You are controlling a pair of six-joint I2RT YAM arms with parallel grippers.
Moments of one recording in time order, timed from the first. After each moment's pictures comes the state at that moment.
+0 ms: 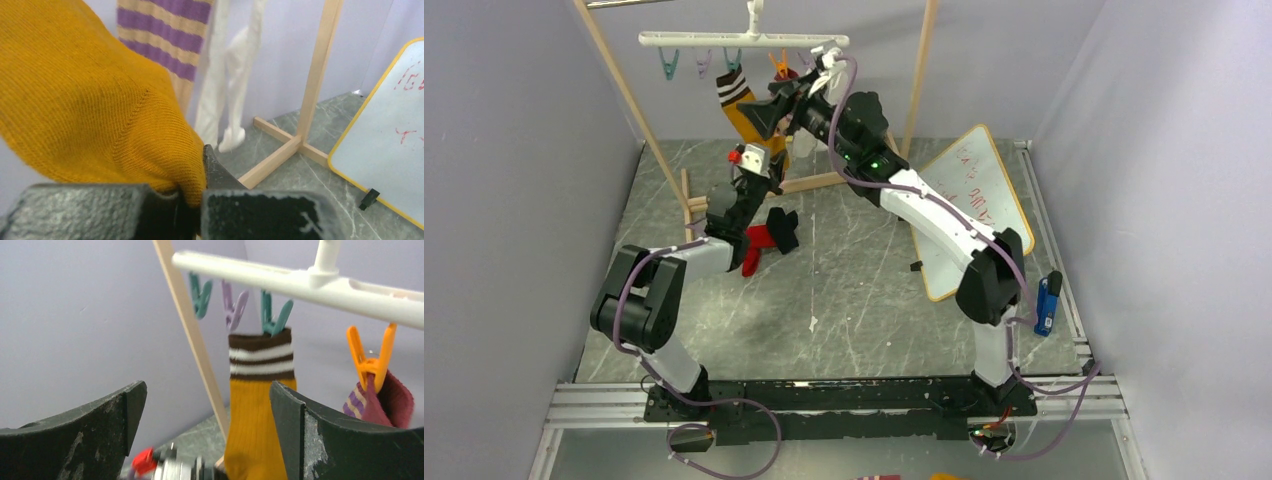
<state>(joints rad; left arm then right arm) -0.30 1.66 0.83 1.16 0.18 -0.03 0.73 1.92 1.87 0.41 -0.27 0.36</state>
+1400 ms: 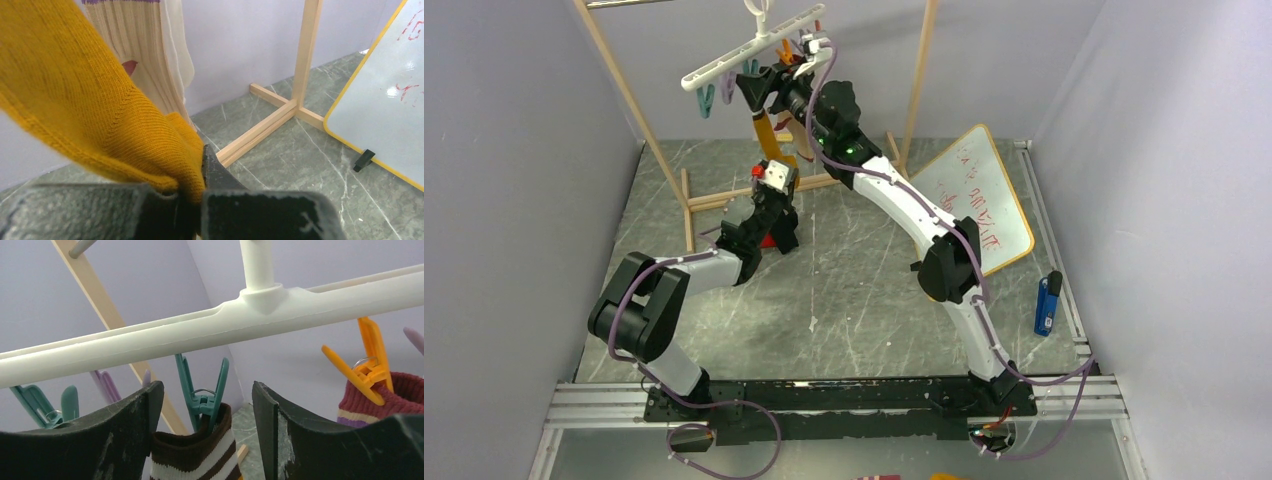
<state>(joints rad) -0.44 1.61 0.74 1.06 0.03 0.09 0.72 2.27 2.34 0.32 -0.10 0.41</state>
